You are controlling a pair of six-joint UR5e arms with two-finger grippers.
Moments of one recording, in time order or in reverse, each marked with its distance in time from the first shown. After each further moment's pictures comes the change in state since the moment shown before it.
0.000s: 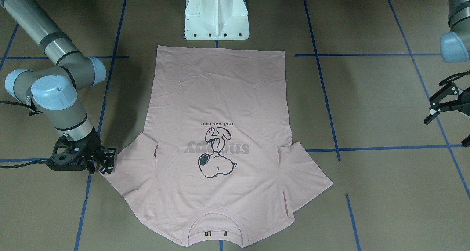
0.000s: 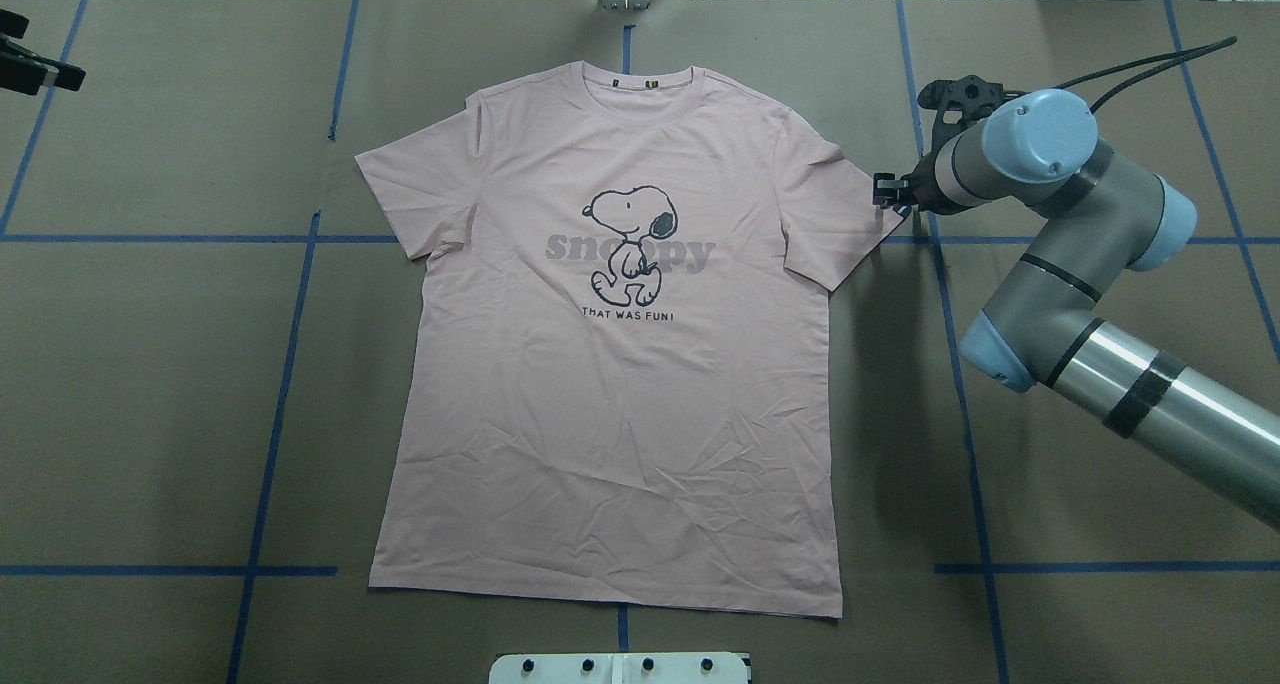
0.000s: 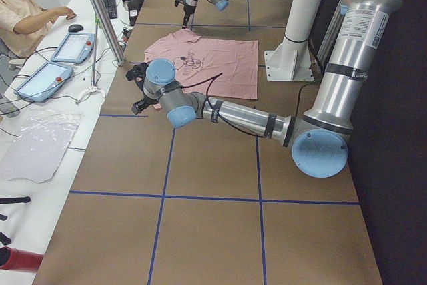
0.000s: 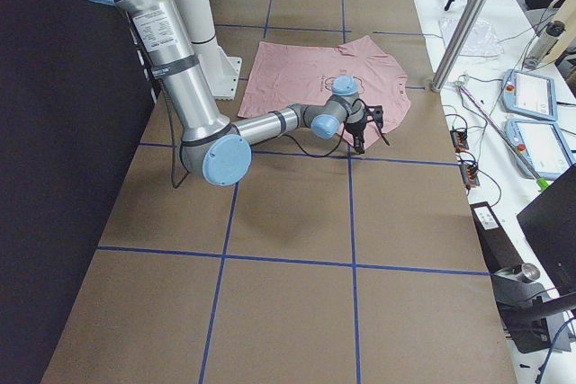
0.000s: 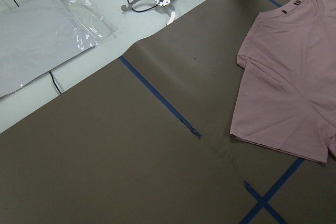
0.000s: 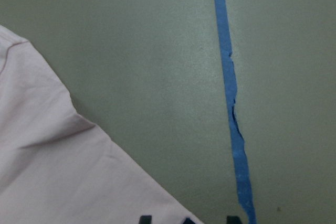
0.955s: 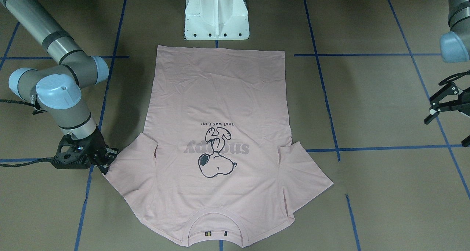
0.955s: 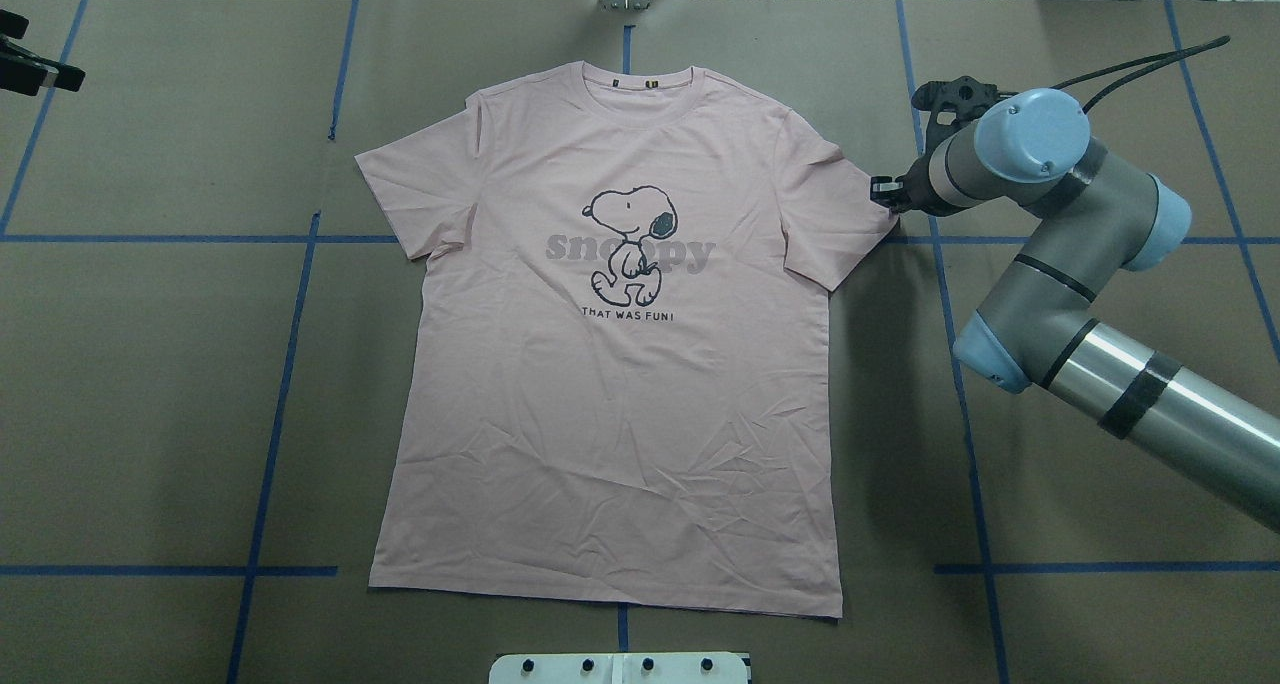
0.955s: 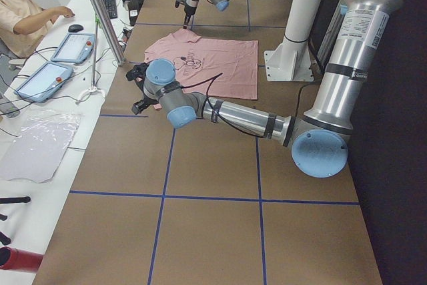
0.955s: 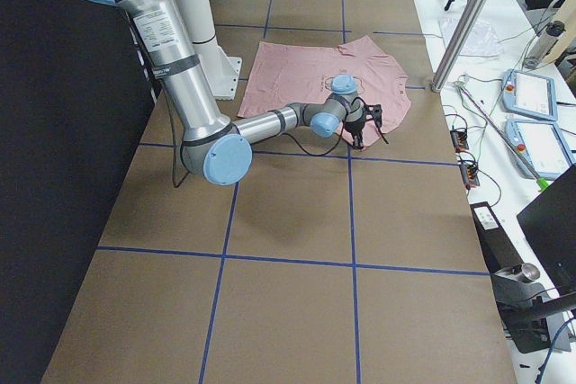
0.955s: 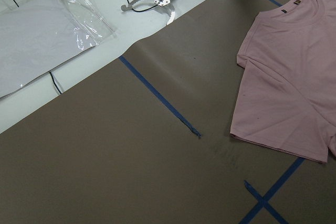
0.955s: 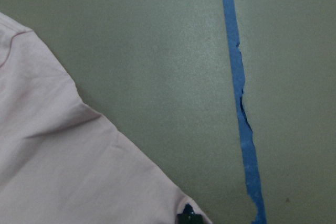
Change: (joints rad) left arm 0.000 0.001 0.000 0.000 0.000 0.001; right arm -0.003 0.008 0.026 -0.046 0.001 0.003
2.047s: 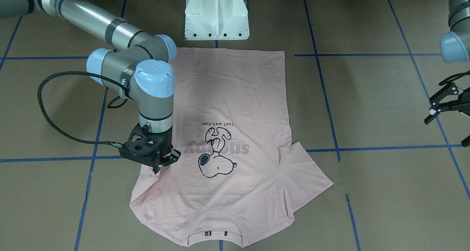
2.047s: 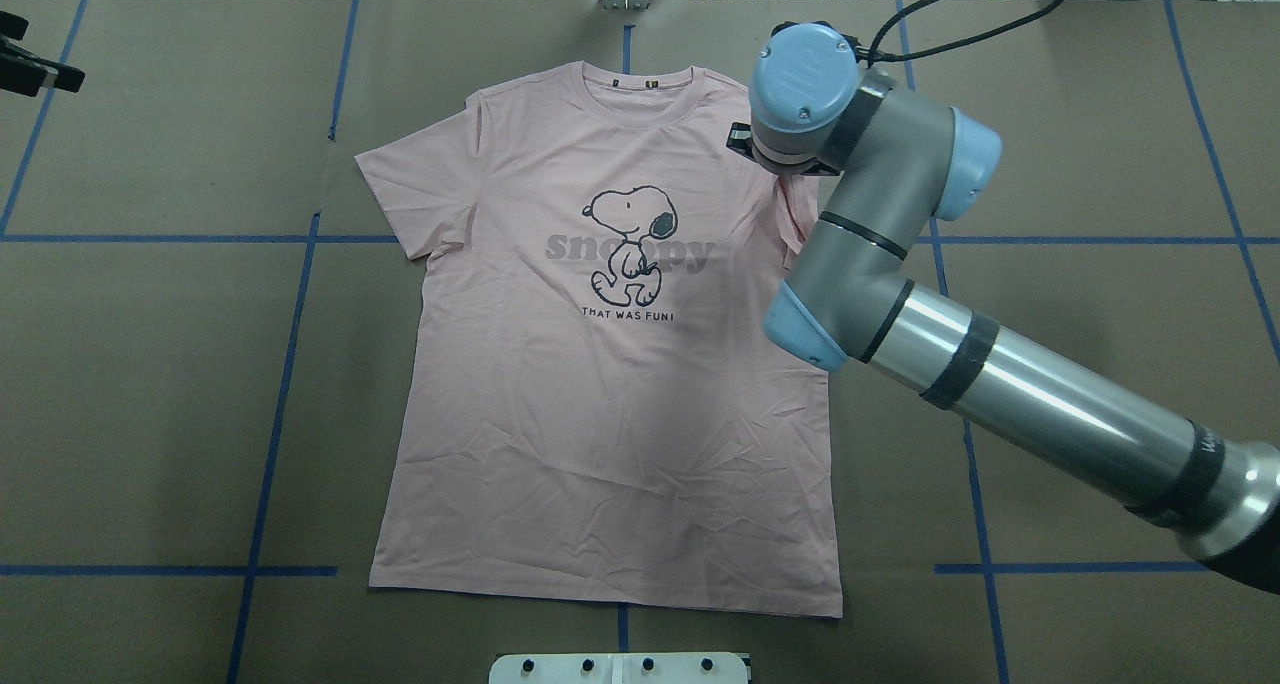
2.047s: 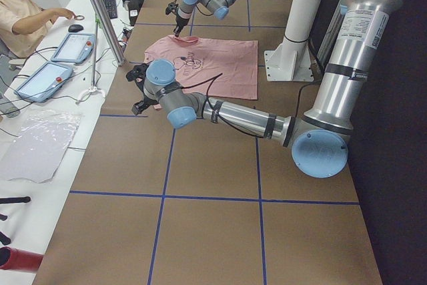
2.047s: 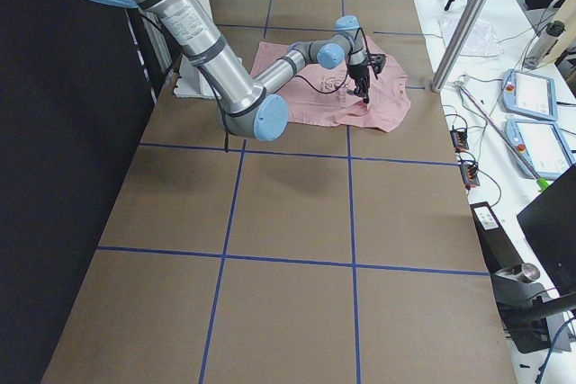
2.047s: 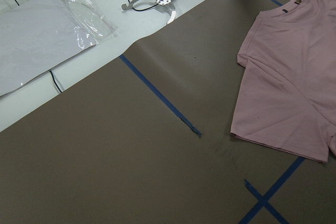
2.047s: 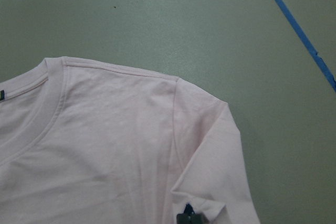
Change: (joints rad) left arm 0.000 0.001 0.000 0.000 -0.001 -0.004; right arm -0.120 0.387 -0.100 -0.410 -0.225 0.342
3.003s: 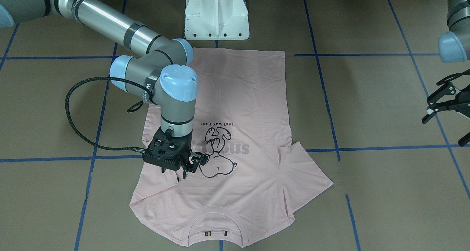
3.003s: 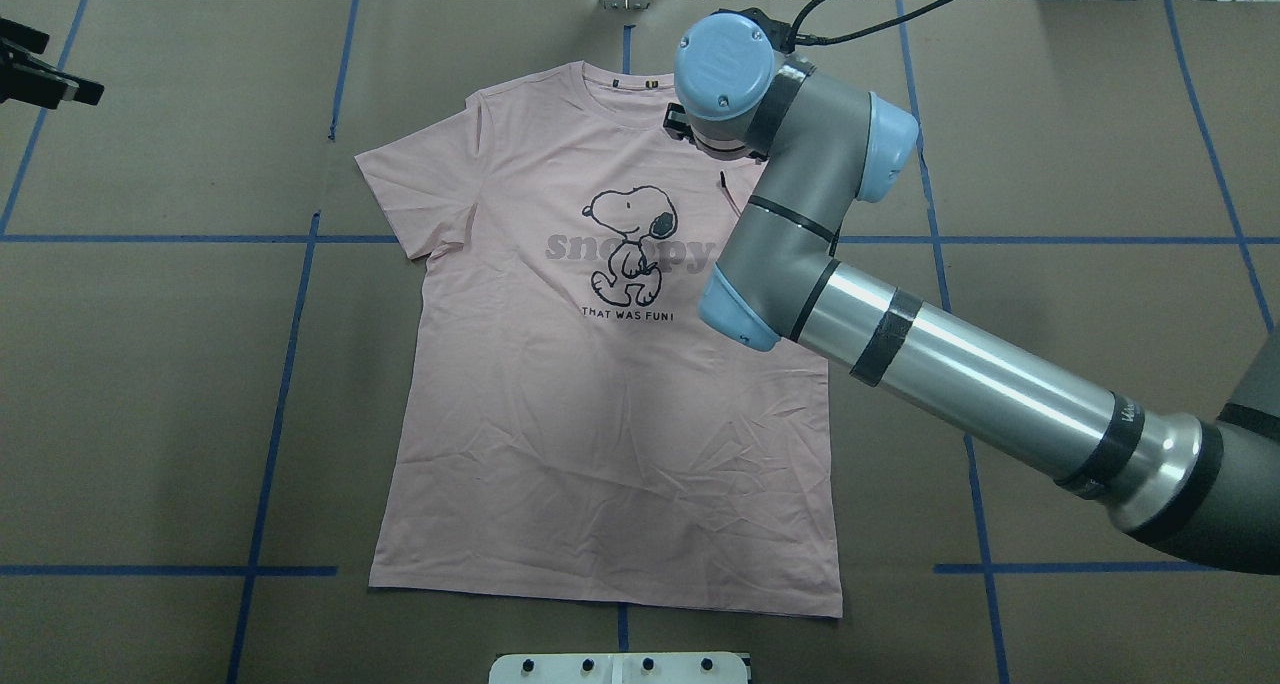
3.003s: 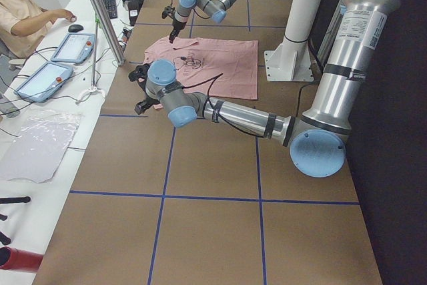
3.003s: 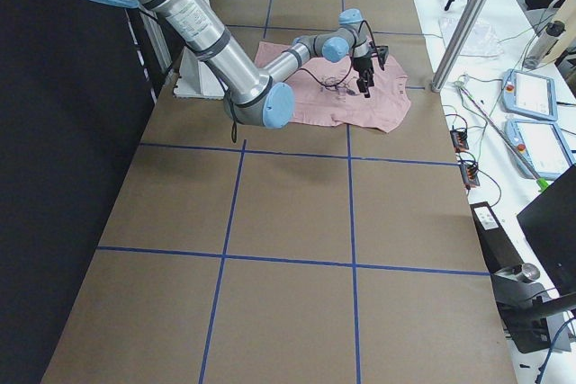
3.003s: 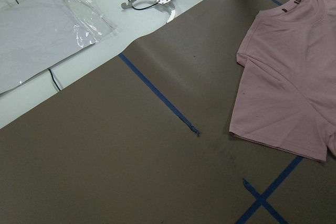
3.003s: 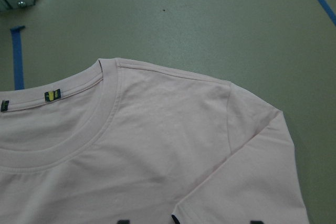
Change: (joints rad) left arm 0.058 -0.010 0.001 0.003 0.015 -0.047; right arm 0.025 0.060 -0.054 0.030 0.074 -0.089
